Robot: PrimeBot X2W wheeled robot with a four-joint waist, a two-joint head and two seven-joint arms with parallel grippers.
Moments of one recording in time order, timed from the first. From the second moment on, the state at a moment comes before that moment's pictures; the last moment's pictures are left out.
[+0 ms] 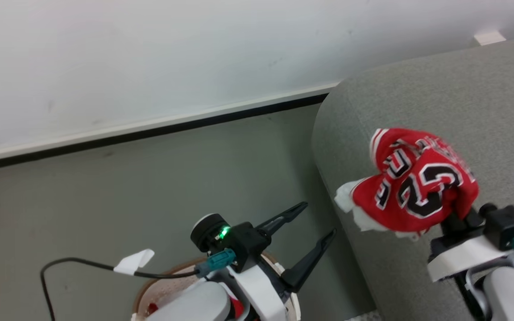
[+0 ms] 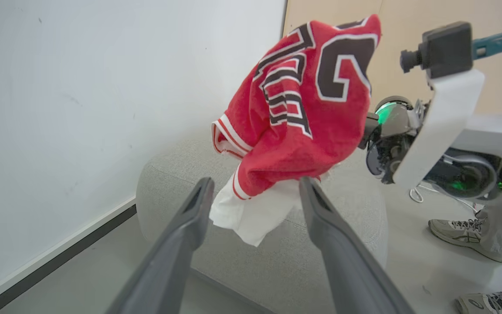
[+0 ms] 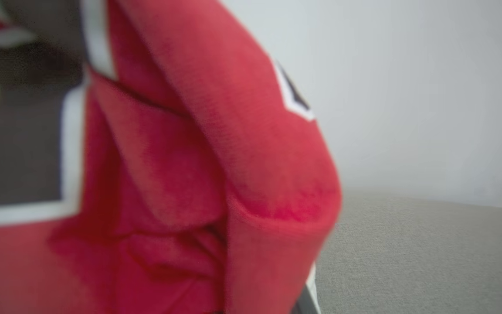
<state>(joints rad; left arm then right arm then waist) -0.60 0.25 -0.98 0.24 -0.52 -0.05 -0.26 -0.37 -0.19 0.21 0.37 0.23 0.13 -0.26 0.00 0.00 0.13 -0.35</state>
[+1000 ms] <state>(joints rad) -0.78 0.42 -0.97 0.11 -0.39 -0.08 -0.25 -0.86 -0.47 -0.19 0.72 0.01 0.13 -0.01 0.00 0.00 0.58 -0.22</state>
